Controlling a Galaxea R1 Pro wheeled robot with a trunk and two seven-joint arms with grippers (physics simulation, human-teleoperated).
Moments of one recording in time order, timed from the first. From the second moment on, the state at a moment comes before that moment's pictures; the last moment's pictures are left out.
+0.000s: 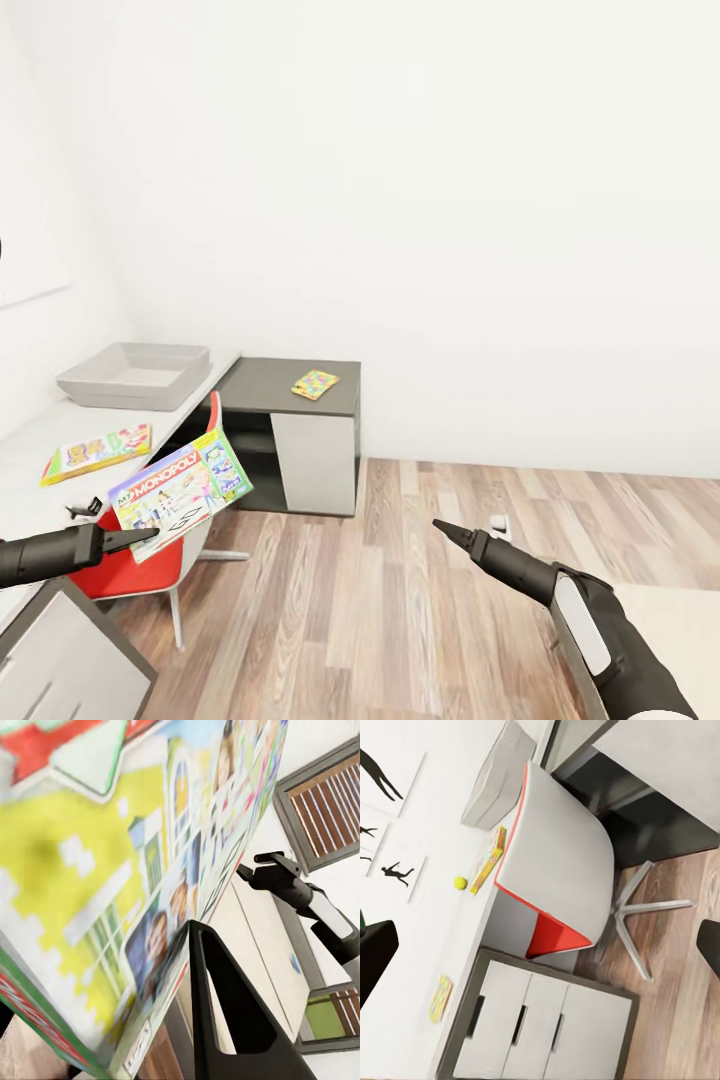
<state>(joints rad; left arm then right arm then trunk) -0.45 0.55 0.28 -1.02 0.13 0.90 -1.57 -0.41 -0.11 -0.16 -0.98 -0.49 0.67 0.89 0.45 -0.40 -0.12</state>
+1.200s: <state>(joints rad) -0.45 0.55 0.28 -1.02 0.13 0.90 -1.57 -0.30 -0.17 -0.17 -1.24 -0.49 0.69 1.04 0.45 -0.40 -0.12</state>
